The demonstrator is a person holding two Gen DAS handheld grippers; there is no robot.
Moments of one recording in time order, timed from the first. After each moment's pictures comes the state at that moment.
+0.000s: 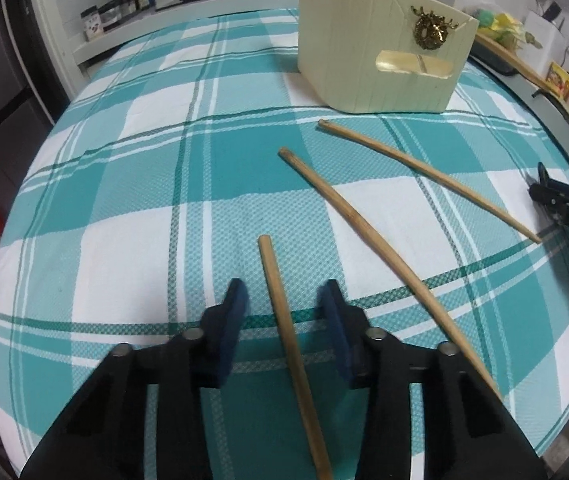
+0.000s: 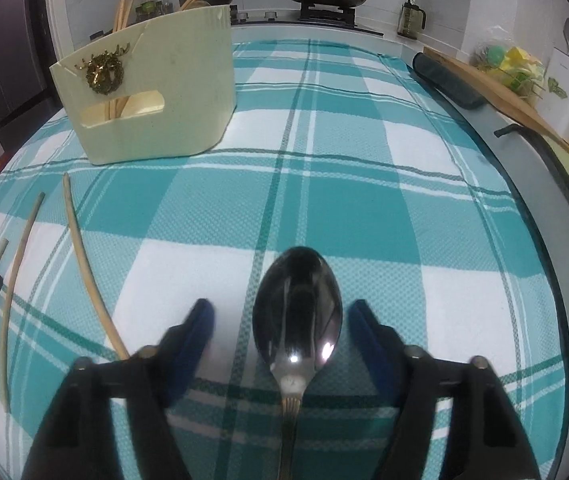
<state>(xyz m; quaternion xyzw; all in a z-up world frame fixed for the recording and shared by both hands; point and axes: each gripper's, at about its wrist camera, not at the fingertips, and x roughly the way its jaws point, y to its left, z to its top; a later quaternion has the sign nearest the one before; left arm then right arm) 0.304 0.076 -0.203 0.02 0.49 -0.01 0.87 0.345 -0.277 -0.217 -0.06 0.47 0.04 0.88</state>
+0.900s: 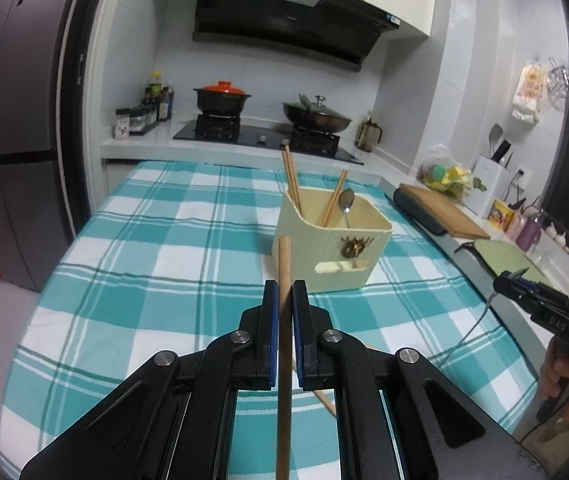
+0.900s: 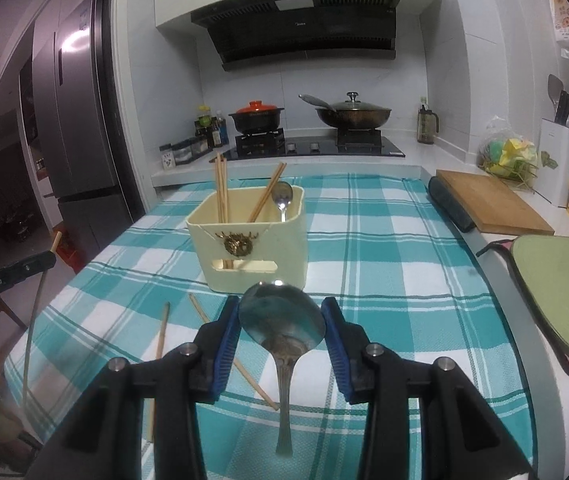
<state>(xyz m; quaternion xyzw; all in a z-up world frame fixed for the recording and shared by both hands) 0.231 0.105 -0.052 -0.10 0.26 -0.05 0.96 0.255 -0.252 -0.072 0.00 0.28 0.12 0.95</state>
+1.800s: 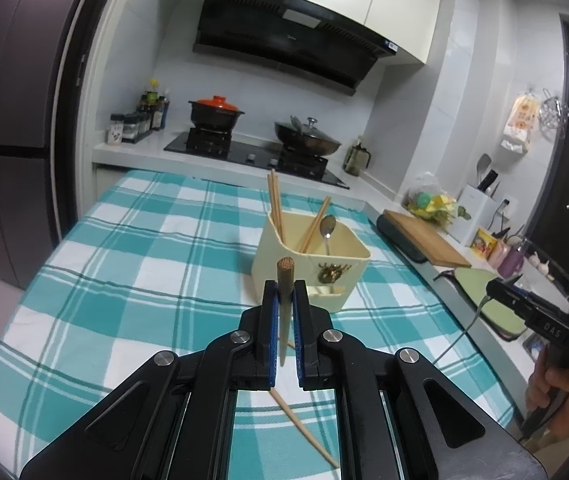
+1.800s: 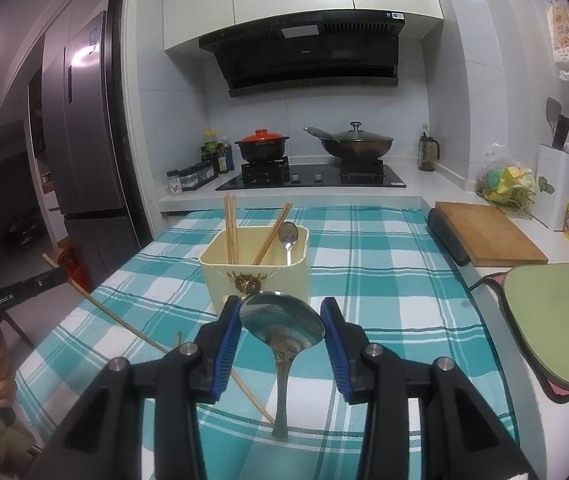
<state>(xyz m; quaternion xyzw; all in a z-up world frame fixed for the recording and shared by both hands) 0.228 0.100 -0.043 -0.14 0.23 -0.06 0.96 0.248 -0.252 -0.038 0.00 0.25 0.13 0.96</state>
